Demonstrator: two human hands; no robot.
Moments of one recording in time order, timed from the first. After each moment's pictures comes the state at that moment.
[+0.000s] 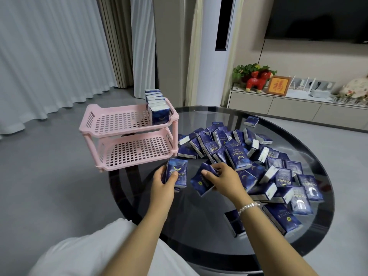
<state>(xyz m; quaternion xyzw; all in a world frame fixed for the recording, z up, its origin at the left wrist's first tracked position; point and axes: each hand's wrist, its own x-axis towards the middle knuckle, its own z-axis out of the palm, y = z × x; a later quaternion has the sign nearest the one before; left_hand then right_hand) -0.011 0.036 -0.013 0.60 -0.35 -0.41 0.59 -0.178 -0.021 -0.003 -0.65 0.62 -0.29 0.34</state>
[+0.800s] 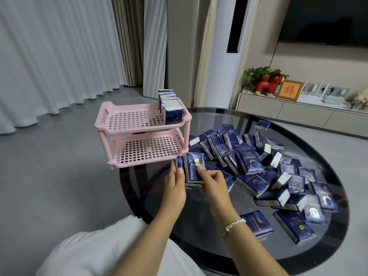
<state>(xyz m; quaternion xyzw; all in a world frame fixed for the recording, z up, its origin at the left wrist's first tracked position) -0.011 0.038 -0.015 0.59 -0.41 -0.39 0.57 -0.109 0.012 -0.004 -0.40 0.51 -0.49 0.58</state>
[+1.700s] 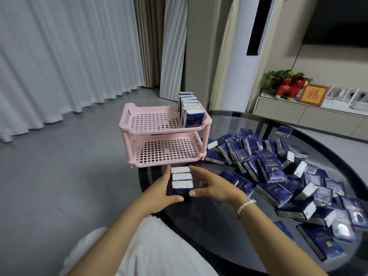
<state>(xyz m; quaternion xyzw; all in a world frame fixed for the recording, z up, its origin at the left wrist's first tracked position) 0.093 0.053 -0.011 0.67 -0.62 -0.34 0.23 -0.094 -0.030 -0.005 -0.78 0.37 -0.13 0.50</state>
